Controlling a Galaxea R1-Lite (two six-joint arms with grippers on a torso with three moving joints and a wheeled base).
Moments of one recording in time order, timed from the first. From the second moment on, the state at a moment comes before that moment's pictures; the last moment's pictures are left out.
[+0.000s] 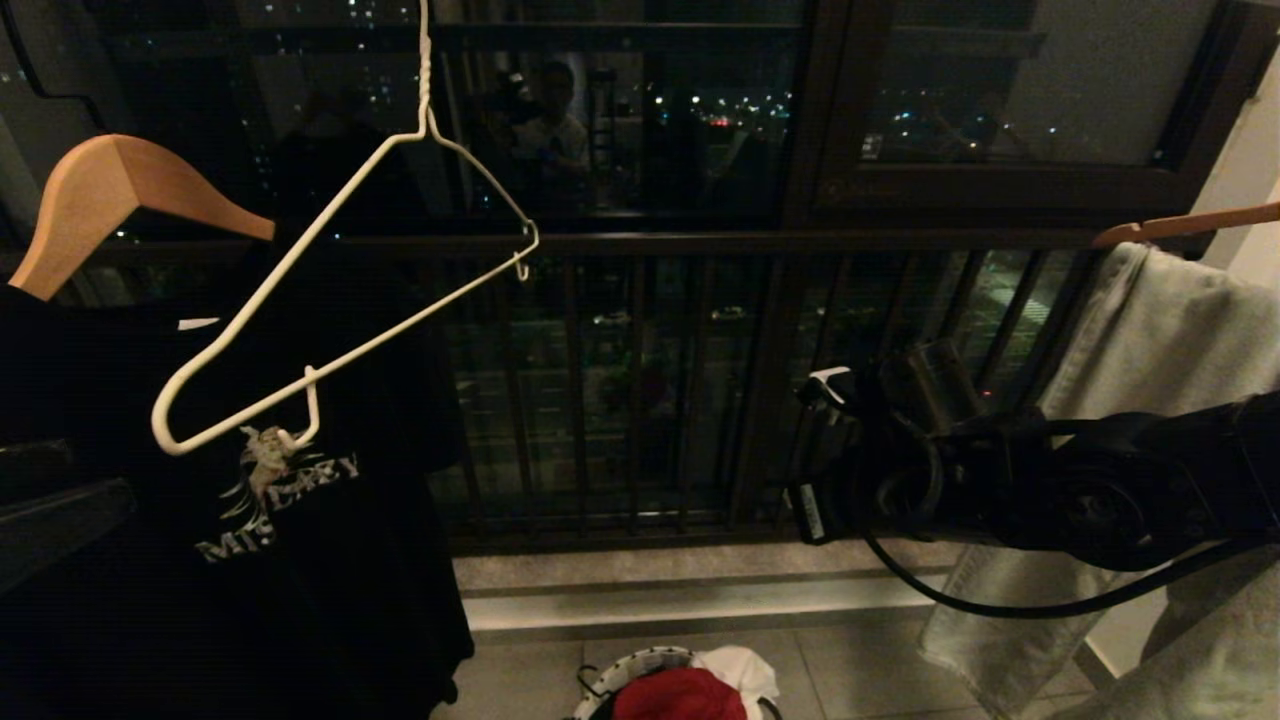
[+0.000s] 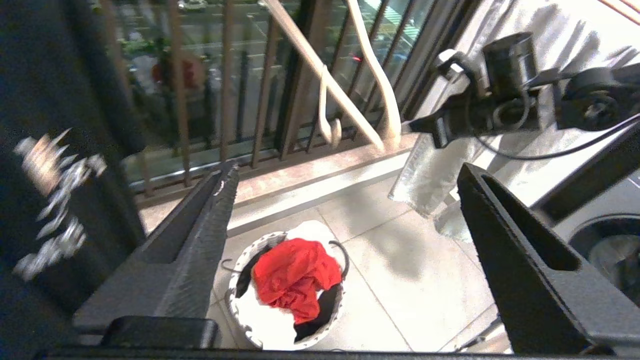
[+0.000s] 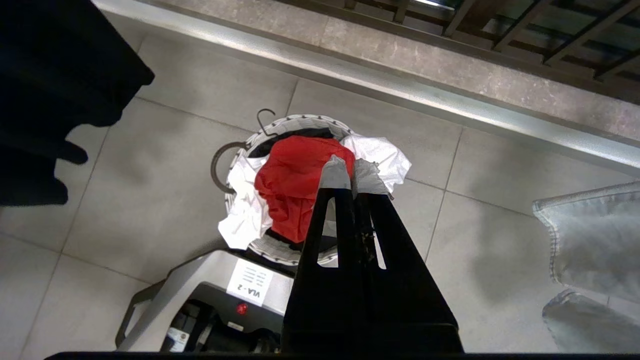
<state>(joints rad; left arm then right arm) -0.66 0.72 -0.86 0.20 0.11 -0.25 0.47 1.82 -1.01 -0.12 -0.09 0.11</state>
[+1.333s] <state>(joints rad) -0.24 0.37 -0.66 0.20 -0.04 -0.23 0.50 1.28 -0.77 0.04 -0.23 0.11</state>
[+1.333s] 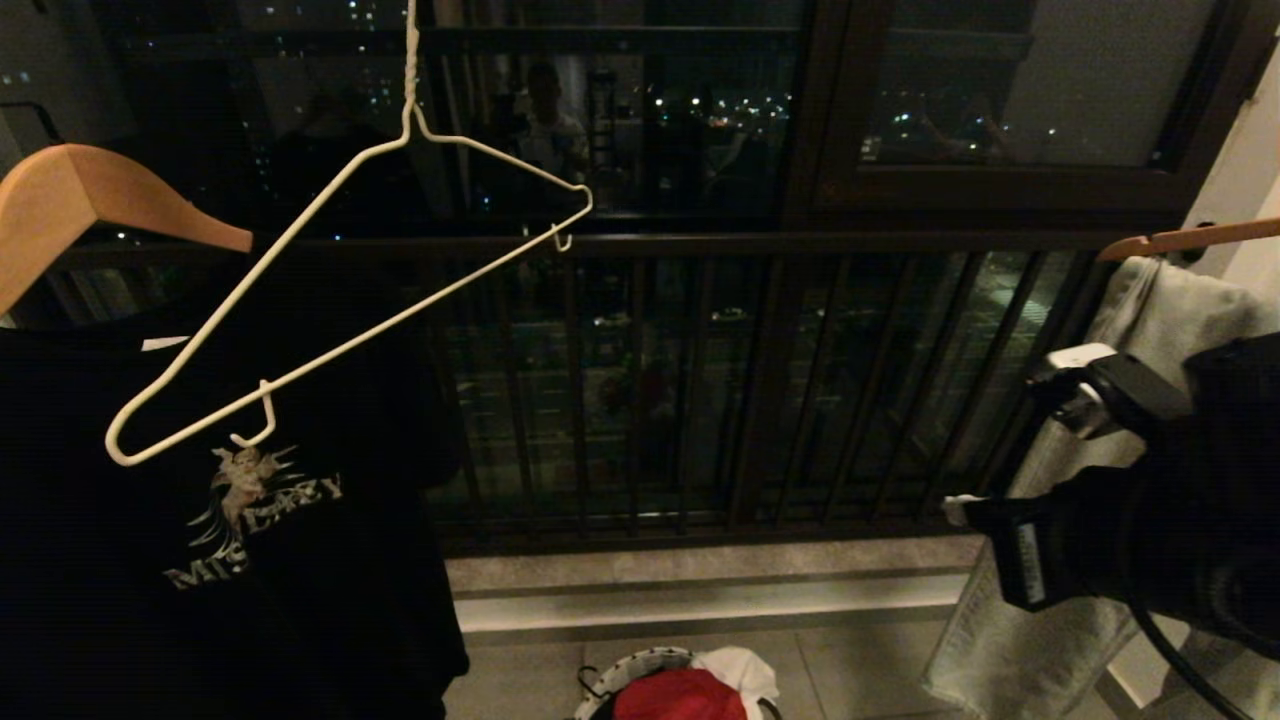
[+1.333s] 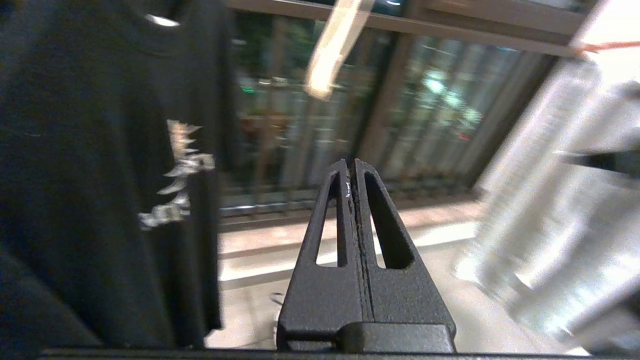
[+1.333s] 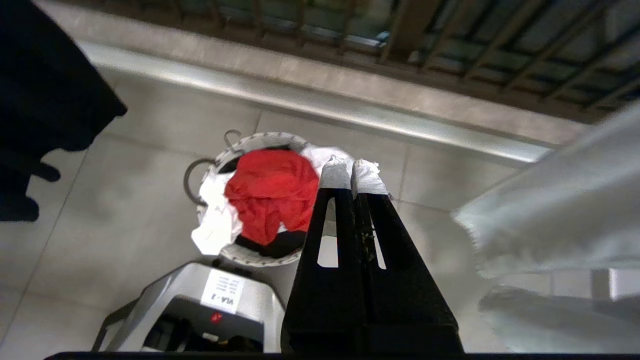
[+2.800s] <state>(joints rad) -0.01 0.01 -0.19 0.19 -0.04 0.10 -0.02 0.19 -0.53 0.29 -0.10 -0.09</state>
